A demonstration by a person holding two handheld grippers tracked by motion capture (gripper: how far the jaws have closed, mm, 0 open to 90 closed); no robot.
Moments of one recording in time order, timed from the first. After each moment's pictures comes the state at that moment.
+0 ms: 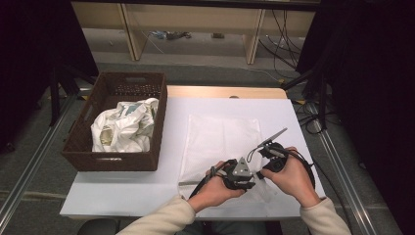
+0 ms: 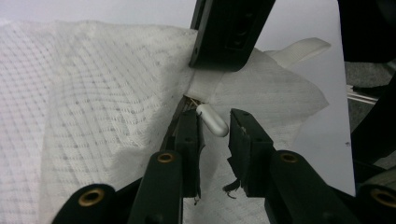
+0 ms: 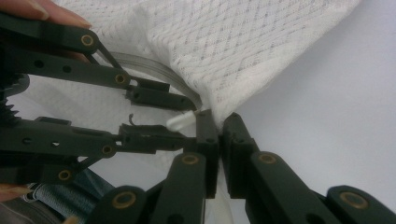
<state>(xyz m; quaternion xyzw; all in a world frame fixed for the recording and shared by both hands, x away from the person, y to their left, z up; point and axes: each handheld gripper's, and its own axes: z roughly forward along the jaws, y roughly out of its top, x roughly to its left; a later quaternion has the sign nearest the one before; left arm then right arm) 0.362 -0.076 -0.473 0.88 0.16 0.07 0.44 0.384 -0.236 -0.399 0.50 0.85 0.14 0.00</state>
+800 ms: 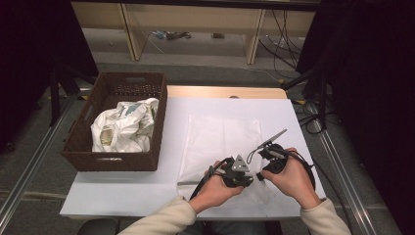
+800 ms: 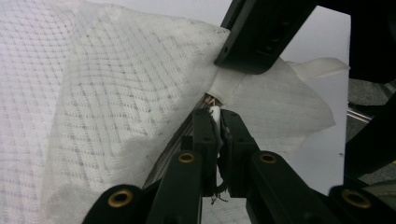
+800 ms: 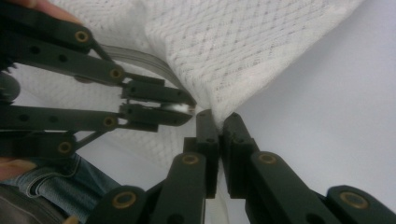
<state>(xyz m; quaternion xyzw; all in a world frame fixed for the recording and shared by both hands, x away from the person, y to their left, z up) 0.361 -0.074 -0.469 0.87 0.22 0.04 0.43 0.380 -0.234 -0.395 0.52 0.84 0.12 -0.02</state>
